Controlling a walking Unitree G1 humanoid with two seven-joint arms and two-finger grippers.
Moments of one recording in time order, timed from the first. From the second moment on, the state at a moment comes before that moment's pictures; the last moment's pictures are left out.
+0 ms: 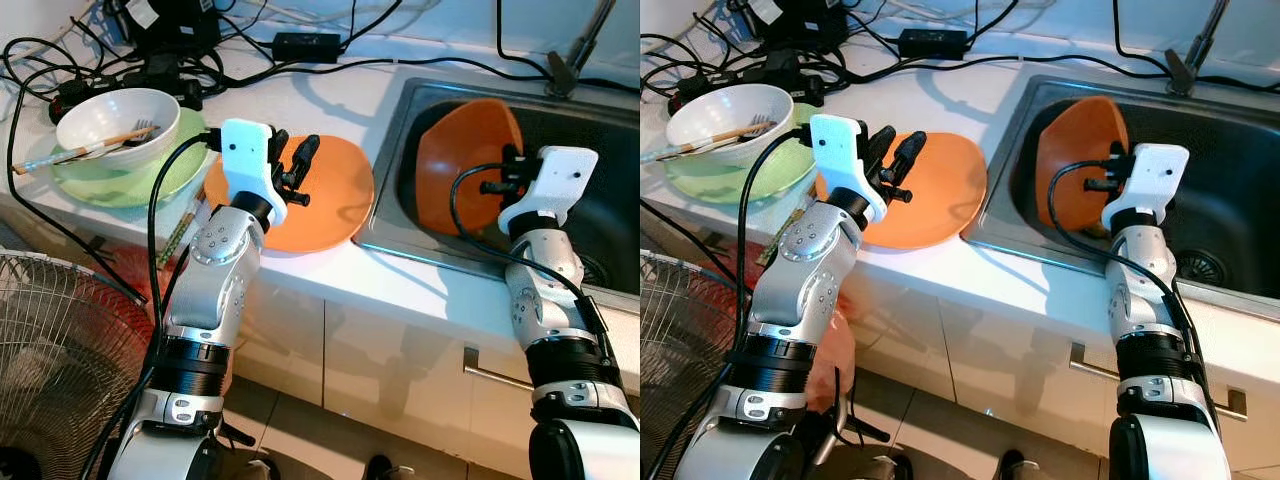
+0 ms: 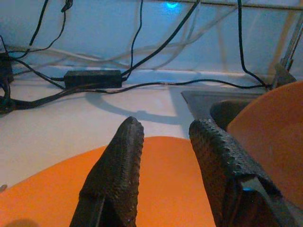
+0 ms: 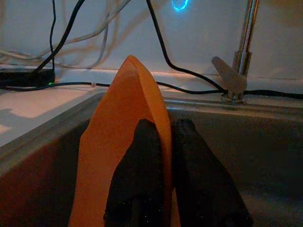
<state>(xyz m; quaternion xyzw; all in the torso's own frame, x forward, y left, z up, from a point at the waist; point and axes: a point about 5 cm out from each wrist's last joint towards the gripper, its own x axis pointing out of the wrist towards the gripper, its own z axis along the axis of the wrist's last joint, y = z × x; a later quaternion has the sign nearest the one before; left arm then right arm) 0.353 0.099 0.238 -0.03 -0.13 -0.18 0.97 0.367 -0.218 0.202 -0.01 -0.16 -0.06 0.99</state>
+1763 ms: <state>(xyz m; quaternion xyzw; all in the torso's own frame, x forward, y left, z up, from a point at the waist) 0.349 0.097 0.234 -0.04 -0.13 -0.18 0.97 0.399 -0.217 0.212 -0.17 -0.02 0.06 0.98</state>
